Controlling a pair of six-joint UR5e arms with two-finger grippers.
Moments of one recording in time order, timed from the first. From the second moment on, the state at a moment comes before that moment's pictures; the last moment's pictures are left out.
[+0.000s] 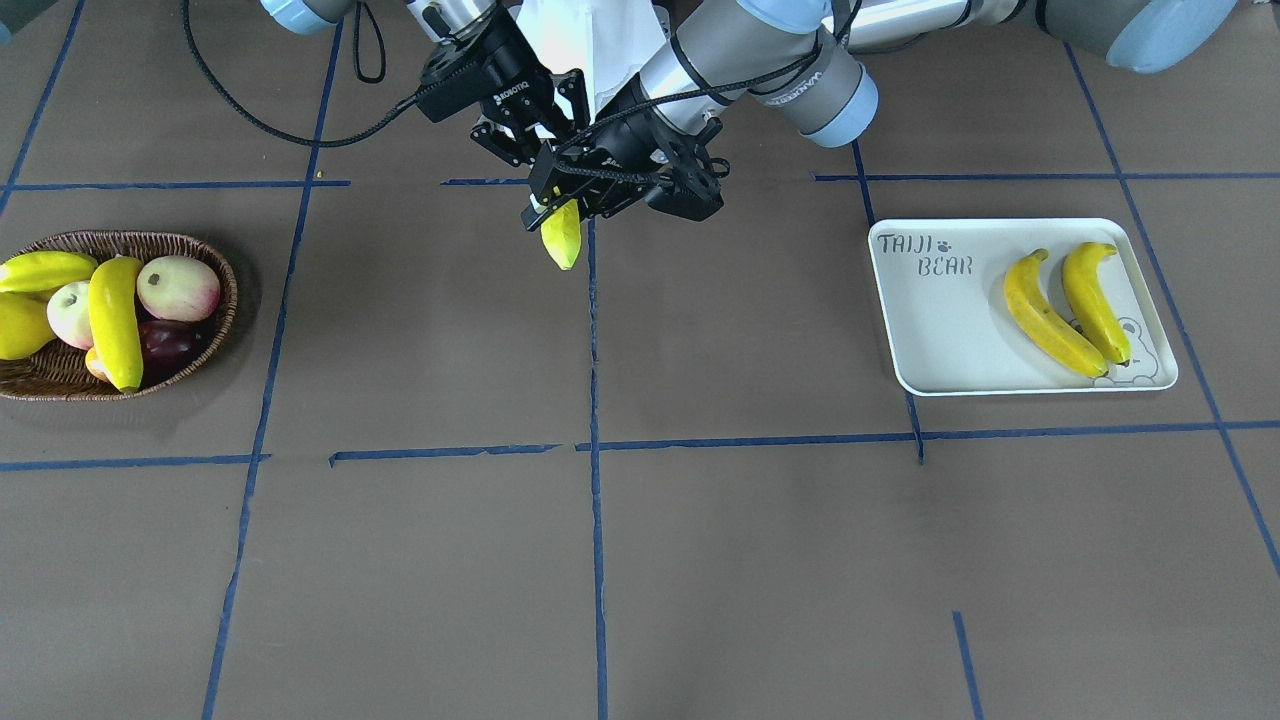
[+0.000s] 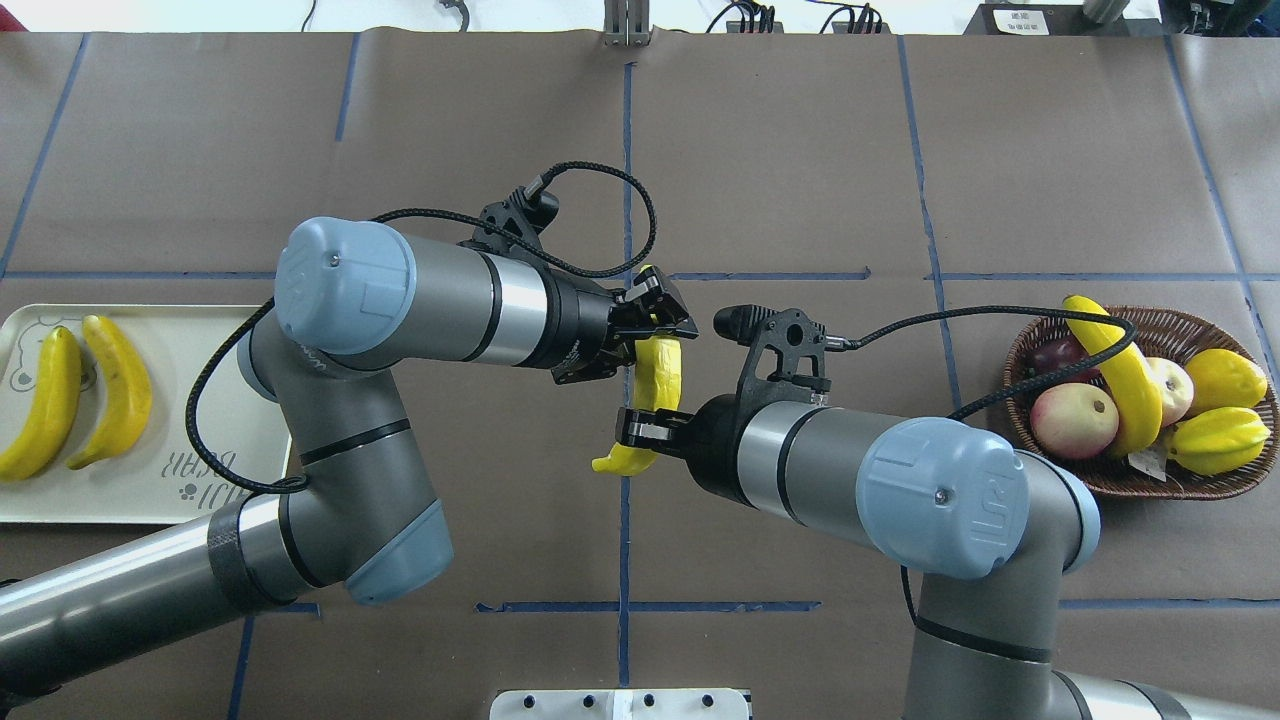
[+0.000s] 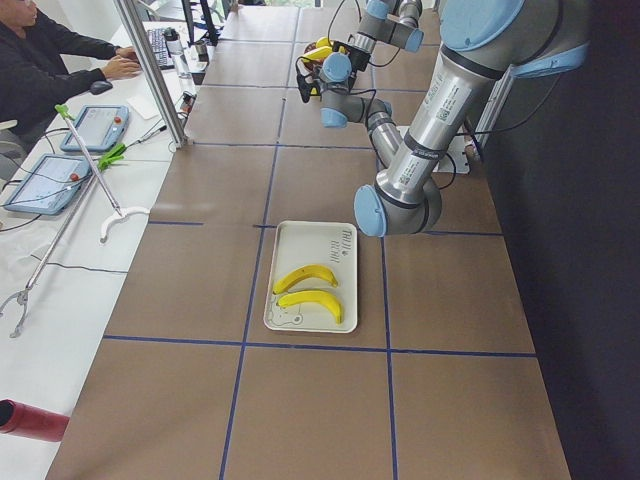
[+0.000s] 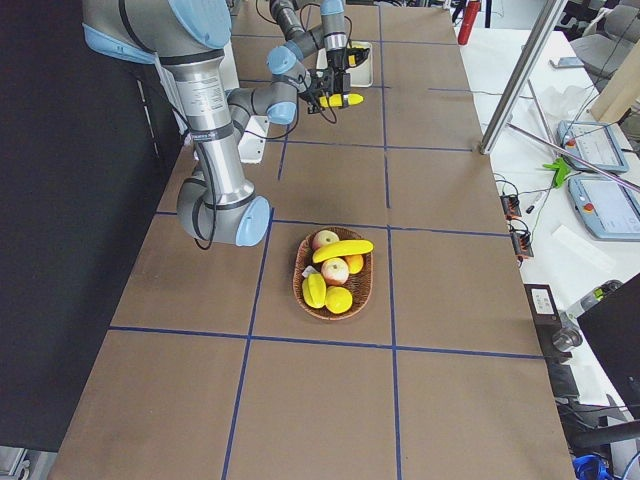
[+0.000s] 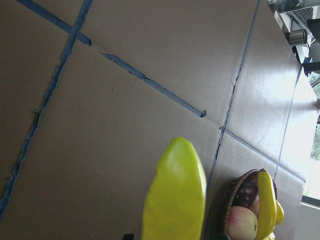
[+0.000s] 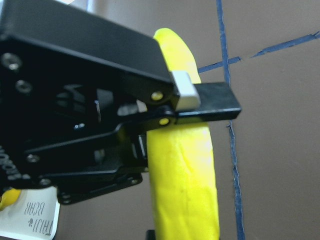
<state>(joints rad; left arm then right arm) -0.52 -2.23 -1.69 -2.33 -1.88 -1.85 0.31 -1.14 2.04 -1.12 1.51 1.49</state>
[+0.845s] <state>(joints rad) -0.58 -2.20 -1.68 -2.33 -1.88 -1.84 0.32 -1.18 2.15 -1.12 1.52 1.48</state>
